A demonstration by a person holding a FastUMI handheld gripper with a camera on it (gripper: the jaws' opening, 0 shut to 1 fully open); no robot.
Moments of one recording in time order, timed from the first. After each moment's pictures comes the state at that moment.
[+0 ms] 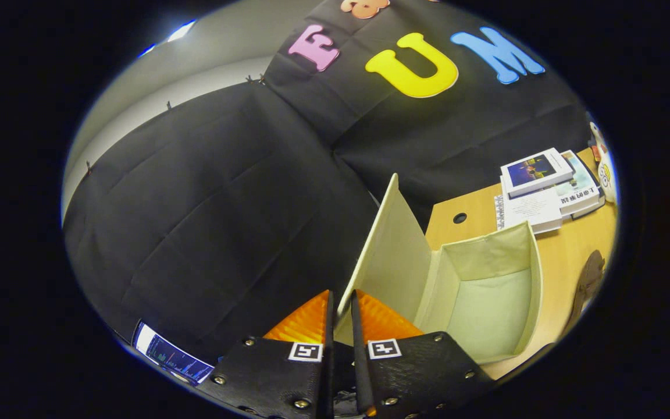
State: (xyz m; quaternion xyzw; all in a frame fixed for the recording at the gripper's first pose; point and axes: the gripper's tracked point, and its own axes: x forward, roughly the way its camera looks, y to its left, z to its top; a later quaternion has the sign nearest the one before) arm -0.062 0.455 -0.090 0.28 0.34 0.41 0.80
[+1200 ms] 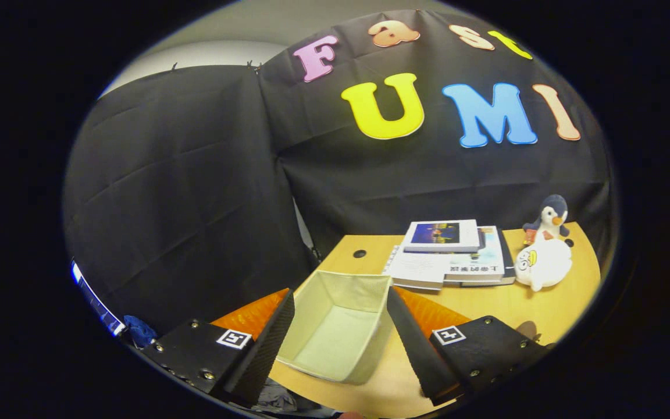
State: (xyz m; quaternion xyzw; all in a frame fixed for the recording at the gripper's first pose) arm 0.000 0.263 -0.134 0.10 0.30 0.28 0.91
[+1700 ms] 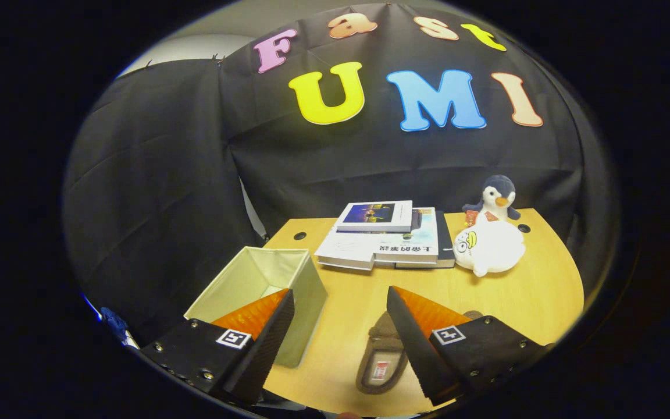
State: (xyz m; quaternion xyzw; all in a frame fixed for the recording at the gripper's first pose) arm 0.010 0.155 -0.203 0.07 0.34 0.20 0.92
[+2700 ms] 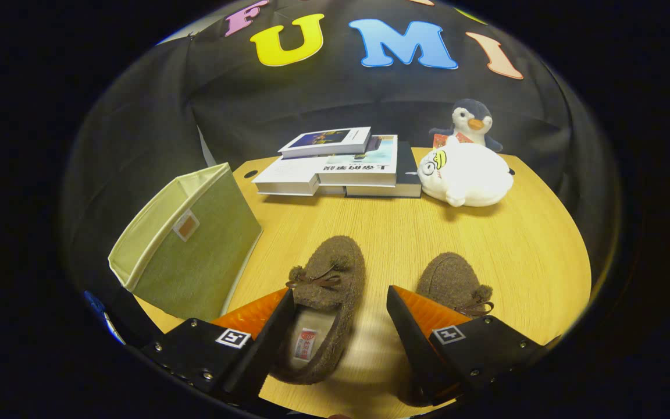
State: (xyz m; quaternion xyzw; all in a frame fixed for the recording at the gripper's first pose) arm -0.014 0.090 -0.366 0.03 0.45 0.16 0.88
